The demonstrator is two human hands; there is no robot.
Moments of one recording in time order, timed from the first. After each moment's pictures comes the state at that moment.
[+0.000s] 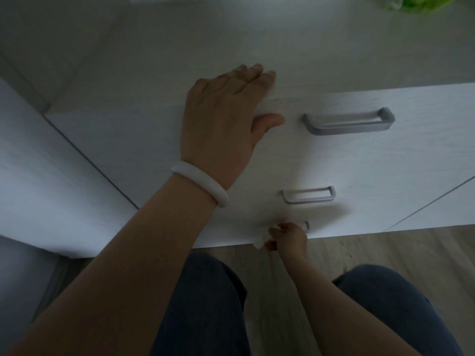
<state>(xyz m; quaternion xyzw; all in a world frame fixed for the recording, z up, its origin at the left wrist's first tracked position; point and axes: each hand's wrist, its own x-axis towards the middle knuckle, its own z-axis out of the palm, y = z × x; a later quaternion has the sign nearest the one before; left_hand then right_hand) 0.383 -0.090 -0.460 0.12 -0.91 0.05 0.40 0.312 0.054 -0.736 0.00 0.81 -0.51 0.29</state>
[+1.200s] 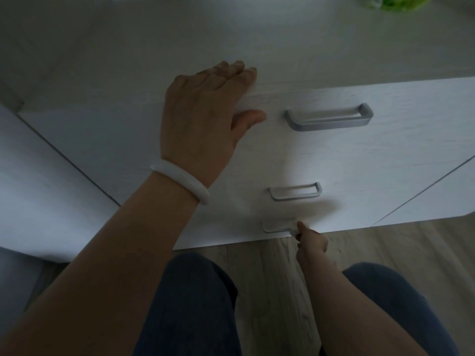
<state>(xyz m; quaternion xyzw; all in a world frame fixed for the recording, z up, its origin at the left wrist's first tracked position) 0.384 -0.092 -0.460 0.13 -0.92 0.04 0.37 0.272 0.096 -0.740 0.33 0.68 -0.61 0.23</state>
